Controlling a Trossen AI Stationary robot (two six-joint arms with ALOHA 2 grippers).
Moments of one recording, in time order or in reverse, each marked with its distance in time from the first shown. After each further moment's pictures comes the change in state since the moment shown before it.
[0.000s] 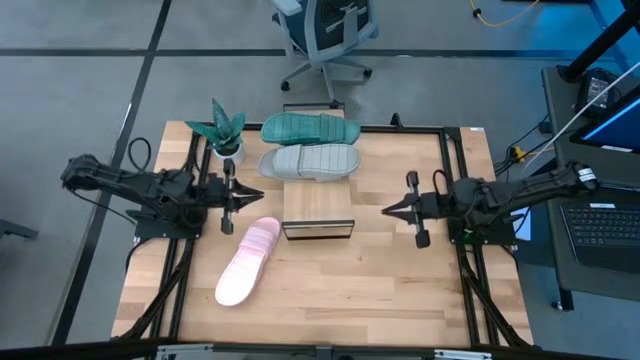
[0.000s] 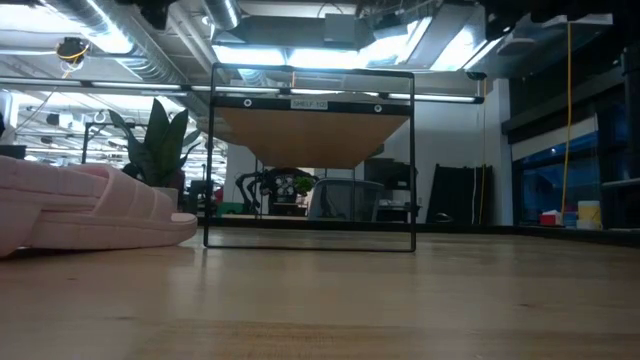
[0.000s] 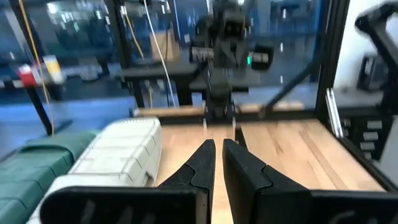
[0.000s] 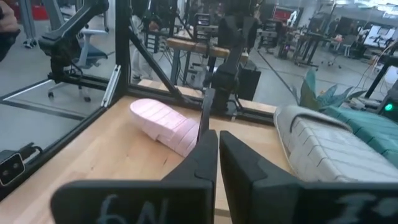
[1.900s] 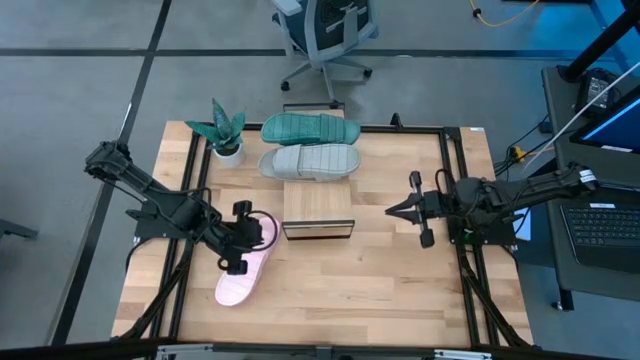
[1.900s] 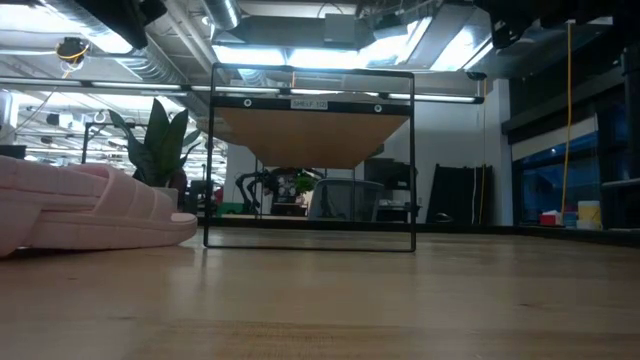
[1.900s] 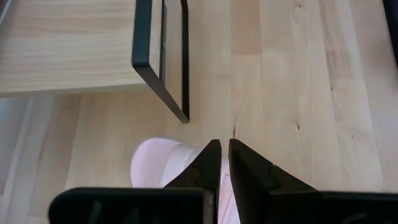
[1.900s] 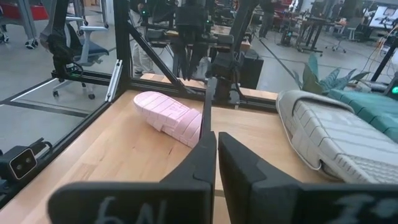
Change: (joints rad) left arm -0.319 0.609 0.506 -0.882 -0.052 -0.529; right arm 0.000 -0.051 0.000 -0.102 -0.002 0.064
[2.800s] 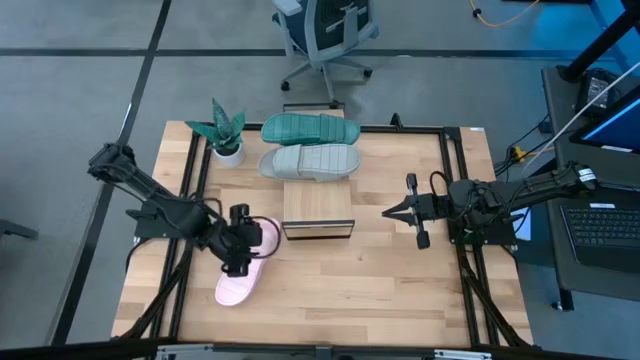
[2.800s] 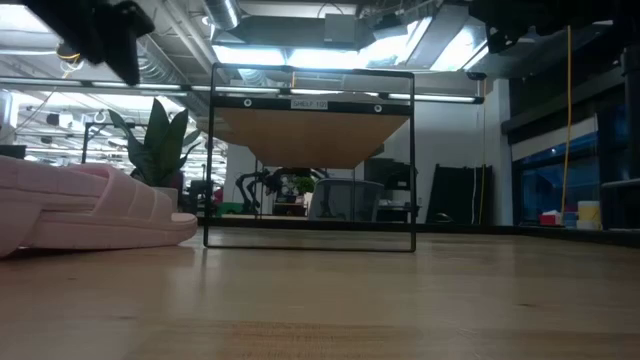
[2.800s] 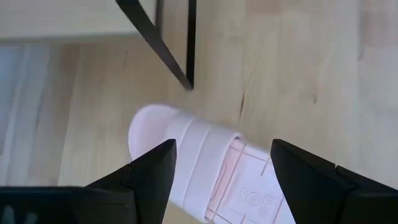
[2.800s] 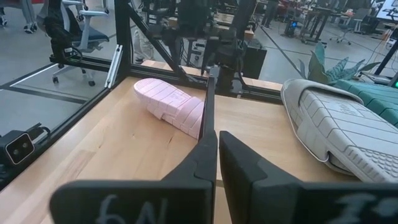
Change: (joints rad) left arm -0.021 0.067 0.000 -0.083 0.008 -0.104; right arm 0.000 0.046 0.000 0.003 0.000 -0.020
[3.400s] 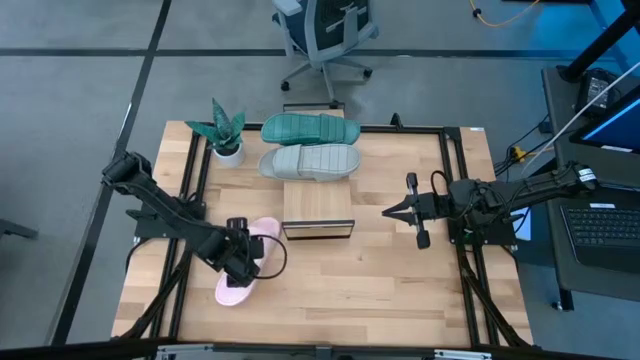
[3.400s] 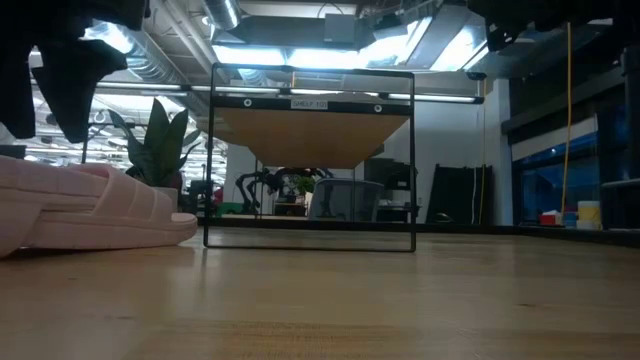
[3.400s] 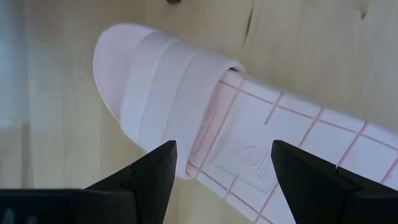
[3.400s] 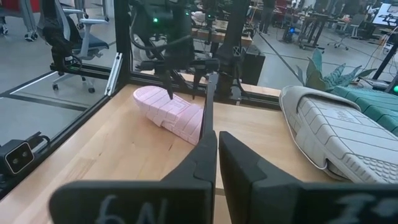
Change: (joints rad) left arm -0.054 0.201 0.000 -0.105 0.096 -0.140; right arm 0.000 0.000 0.000 0.028 0.000 0.005
